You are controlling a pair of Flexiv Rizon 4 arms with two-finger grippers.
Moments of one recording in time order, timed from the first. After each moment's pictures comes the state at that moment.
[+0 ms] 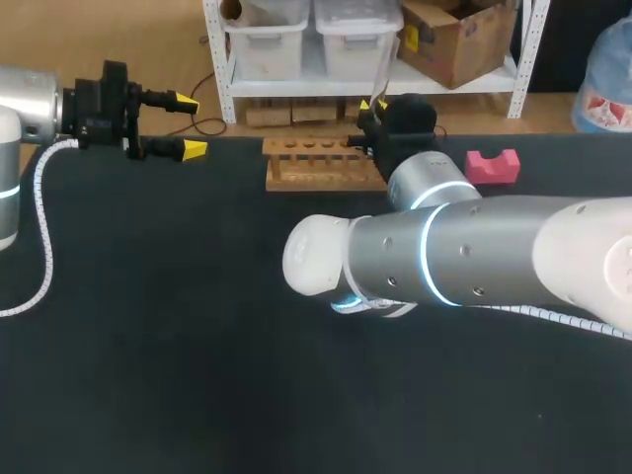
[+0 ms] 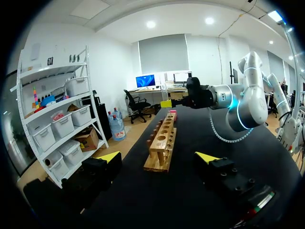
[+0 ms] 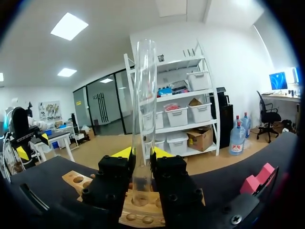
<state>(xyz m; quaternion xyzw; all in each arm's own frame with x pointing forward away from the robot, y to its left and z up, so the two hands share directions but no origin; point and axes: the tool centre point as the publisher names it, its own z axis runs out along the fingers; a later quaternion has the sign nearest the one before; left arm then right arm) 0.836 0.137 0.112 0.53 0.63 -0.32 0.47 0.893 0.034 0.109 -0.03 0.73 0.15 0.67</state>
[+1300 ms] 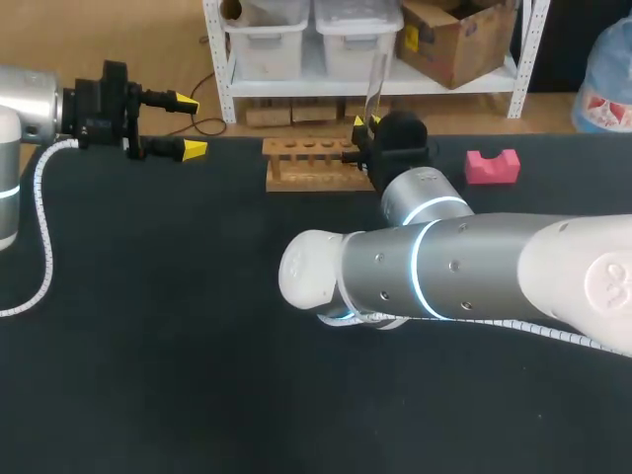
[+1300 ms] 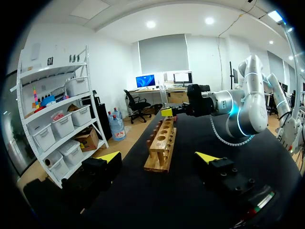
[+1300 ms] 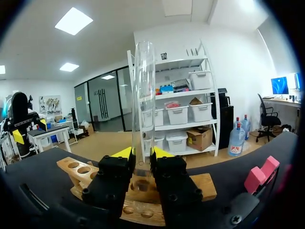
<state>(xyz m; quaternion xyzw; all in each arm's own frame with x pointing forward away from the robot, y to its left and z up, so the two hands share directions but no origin) 0.836 0.137 0.112 0.53 0.63 -0.32 0.47 0.891 0.042 0.079 -0.05 0.73 0.14 0.66</state>
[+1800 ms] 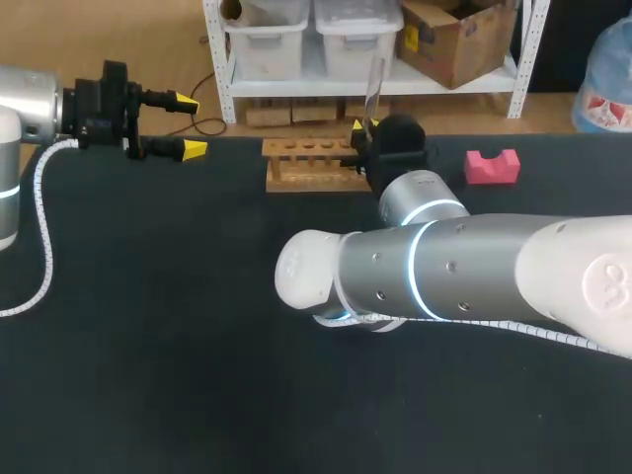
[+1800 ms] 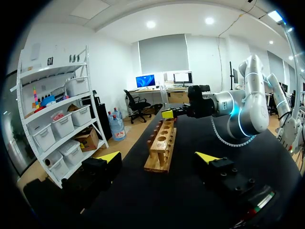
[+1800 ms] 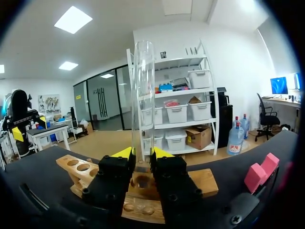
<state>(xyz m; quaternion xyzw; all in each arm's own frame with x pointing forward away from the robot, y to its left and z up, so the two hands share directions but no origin) 0.836 0.137 0.112 0.53 0.63 -0.32 0.47 0.888 0.044 0.074 -0.04 0.74 0.14 0.66</state>
